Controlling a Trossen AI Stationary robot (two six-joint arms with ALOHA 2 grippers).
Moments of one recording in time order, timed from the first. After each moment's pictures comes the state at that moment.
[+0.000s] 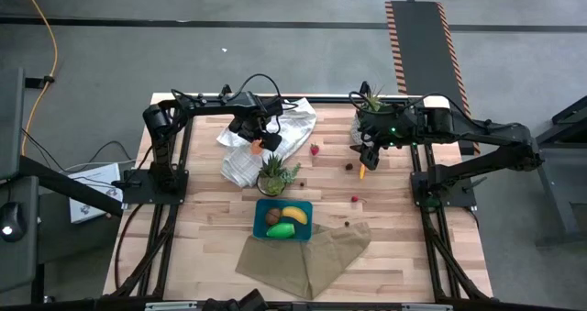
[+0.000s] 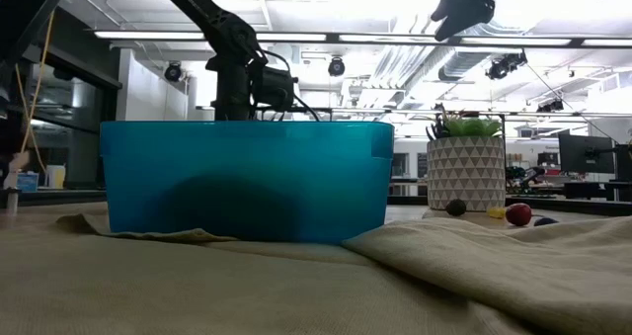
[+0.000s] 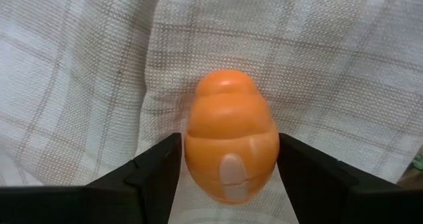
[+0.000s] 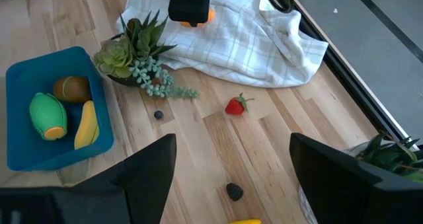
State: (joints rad) left arm 0.64 1.92 1.32 -0.97 0.06 -0.55; right arm -0.12 1.11 1.23 -0.92 0.18 0.22
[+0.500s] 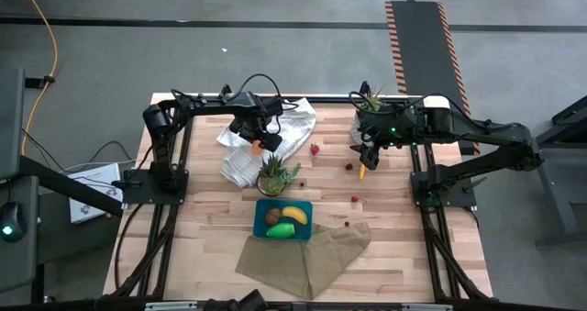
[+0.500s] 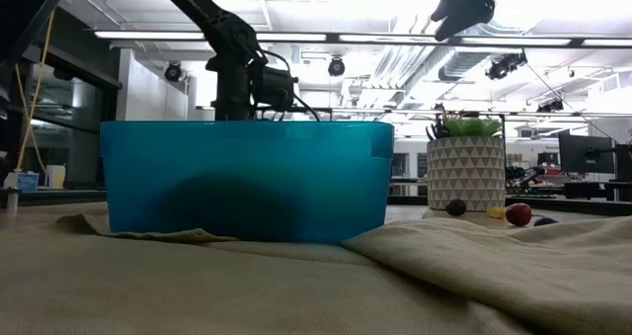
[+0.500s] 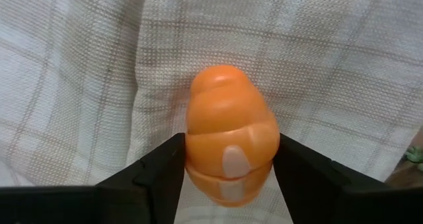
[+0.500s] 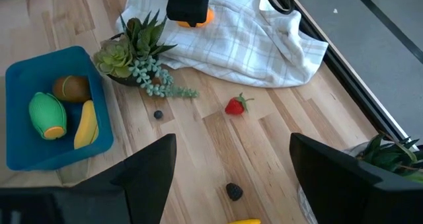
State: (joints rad) left arm 0.64 1.92 1.32 -0.97 0.08 -0.53; right arm -0.12 1.11 1.23 -0.92 0.18 0.21
